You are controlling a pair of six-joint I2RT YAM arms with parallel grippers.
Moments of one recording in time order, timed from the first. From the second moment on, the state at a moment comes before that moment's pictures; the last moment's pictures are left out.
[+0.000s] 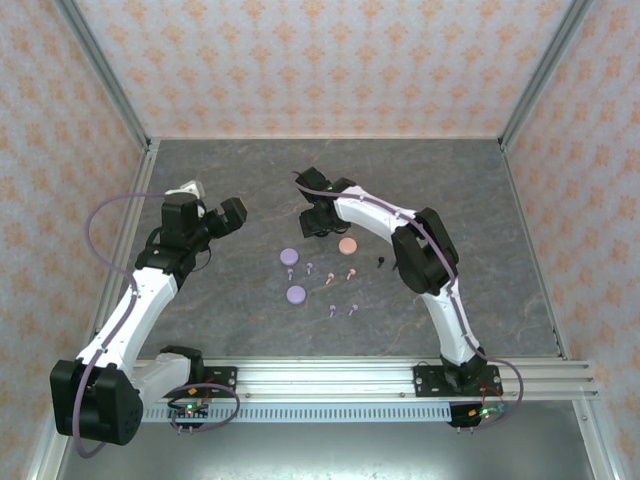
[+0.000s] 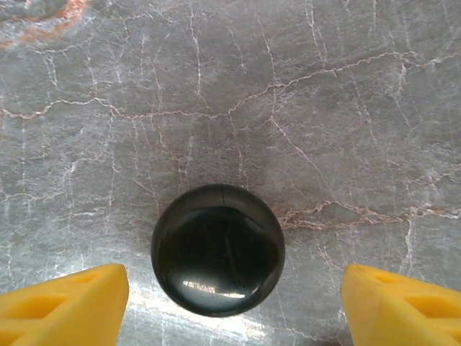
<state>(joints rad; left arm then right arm) -0.08 1.05 0.78 -0.31 0.05 -0.55 0.69 2.24 1.83 -0.84 0.13 0.38</state>
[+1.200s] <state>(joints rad) -0.09 1.05 0.78 -0.33 0.06 -0.56 0.70 2.16 1.67 -0.75 0.12 0.33</state>
